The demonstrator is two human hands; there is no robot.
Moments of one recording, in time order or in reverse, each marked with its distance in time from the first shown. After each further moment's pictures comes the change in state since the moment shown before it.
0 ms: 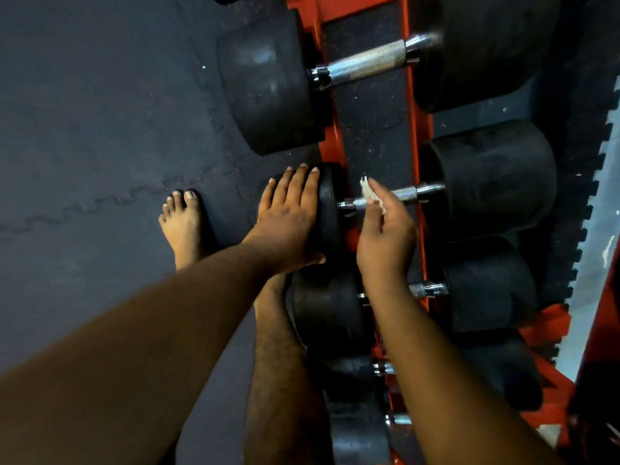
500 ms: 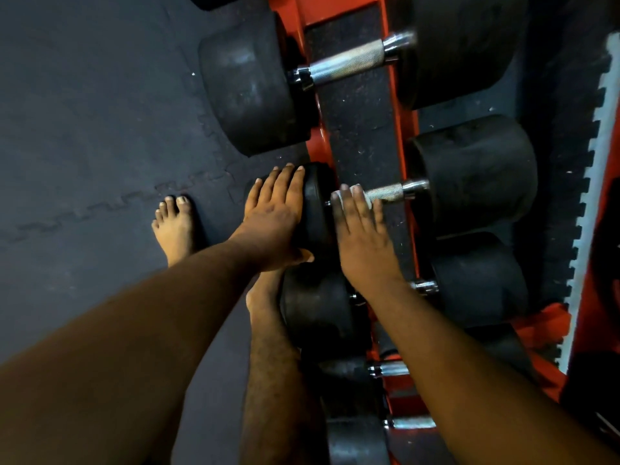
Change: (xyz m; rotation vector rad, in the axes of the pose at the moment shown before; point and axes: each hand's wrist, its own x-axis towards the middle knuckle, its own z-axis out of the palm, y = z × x) left_hand 0.002 -0.001 0.002 -0.006 0.001 -0.004; right_hand 0.004 0.066 -0.002 -1.118 -0.325 -0.736
